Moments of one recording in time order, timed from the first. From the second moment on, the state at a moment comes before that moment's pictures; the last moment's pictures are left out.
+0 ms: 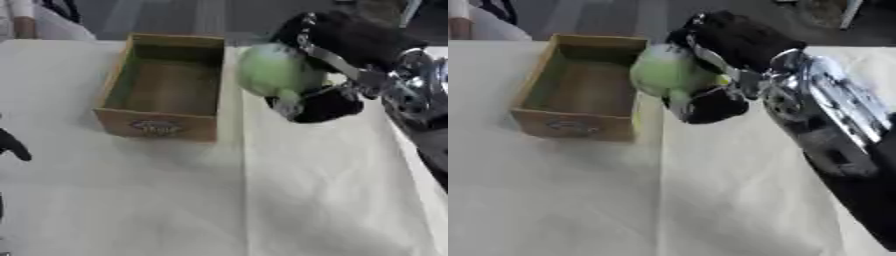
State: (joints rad) left arm -0.14 0.13 0.11 -1.98 0.05 -0.27 0.08; right arm -0.95 -0.55 0.41 -1.85 0.88 0.24 0.59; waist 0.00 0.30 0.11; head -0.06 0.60
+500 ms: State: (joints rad) left arm -0.14 0.13 0.10 -1.98 0.05 -0.27 0.07; right arm -1.15 -0.37 0.39 -1.61 1.00 0.28 0.61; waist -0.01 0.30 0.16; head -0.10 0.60
